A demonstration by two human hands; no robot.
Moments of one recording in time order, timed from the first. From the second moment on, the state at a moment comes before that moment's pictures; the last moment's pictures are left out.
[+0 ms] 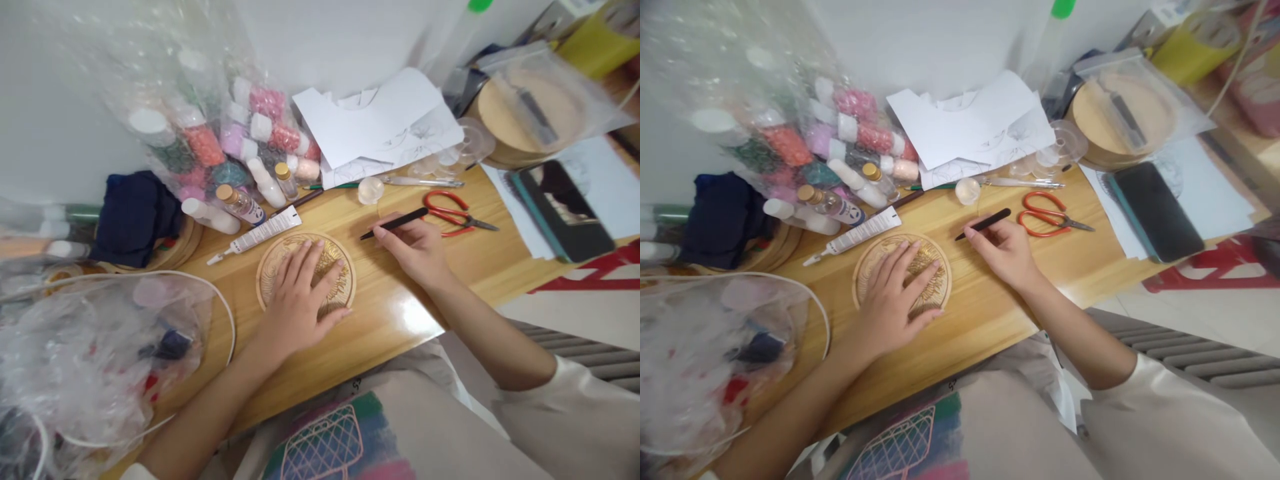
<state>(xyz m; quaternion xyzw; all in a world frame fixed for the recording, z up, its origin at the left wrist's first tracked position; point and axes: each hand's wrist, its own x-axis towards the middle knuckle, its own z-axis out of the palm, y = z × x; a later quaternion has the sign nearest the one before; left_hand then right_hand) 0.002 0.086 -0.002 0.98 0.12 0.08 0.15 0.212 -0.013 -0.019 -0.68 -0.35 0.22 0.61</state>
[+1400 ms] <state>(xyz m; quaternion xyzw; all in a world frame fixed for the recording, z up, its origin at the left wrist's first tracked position) -0.001 0.084 0.003 0.97 0.11 0.09 0.18 0.208 -0.027 0.007 -0.63 -0.58 0.17 0.48</state>
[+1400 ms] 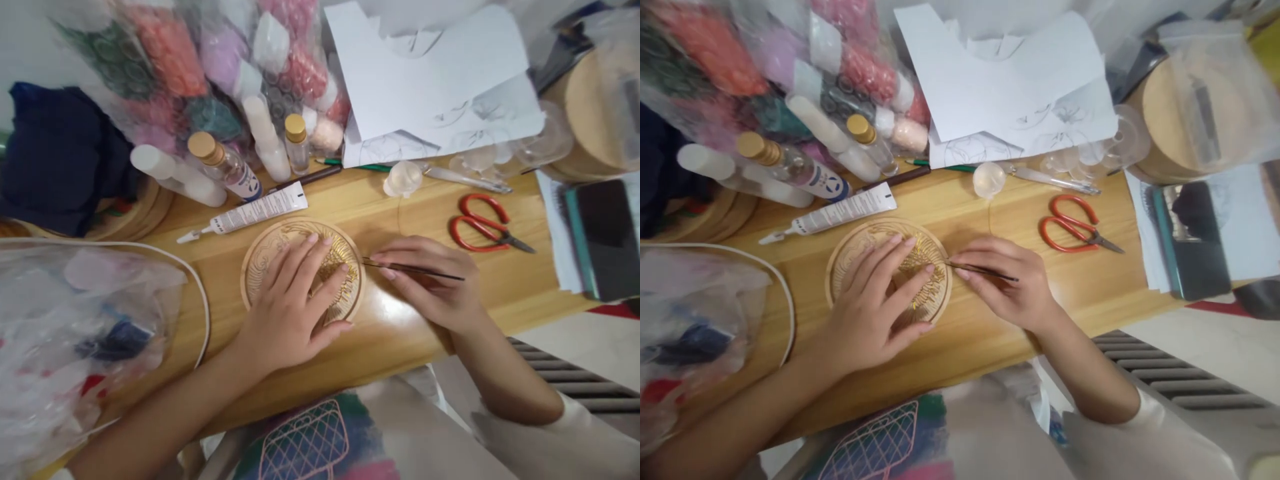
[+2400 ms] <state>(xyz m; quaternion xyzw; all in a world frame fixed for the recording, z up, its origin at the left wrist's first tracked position) 0.002 0.084 0.005 0.97 0.12 0.09 0.18 0.209 -0.028 0.002 -0.61 -0.63 0.18 0.44</state>
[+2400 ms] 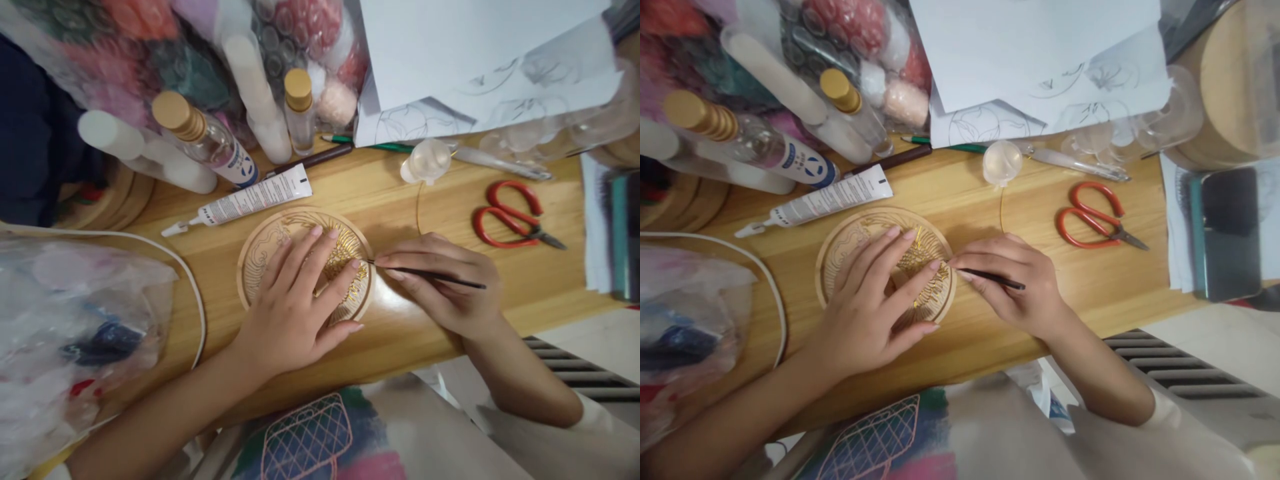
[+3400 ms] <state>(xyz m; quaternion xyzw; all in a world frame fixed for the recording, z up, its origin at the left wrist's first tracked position) 0.002 0.084 0.005 0.97 0.12 0.11 0.18 0.212 -0.028 0.004 -0.60 -0.64 0.18 0.44</state>
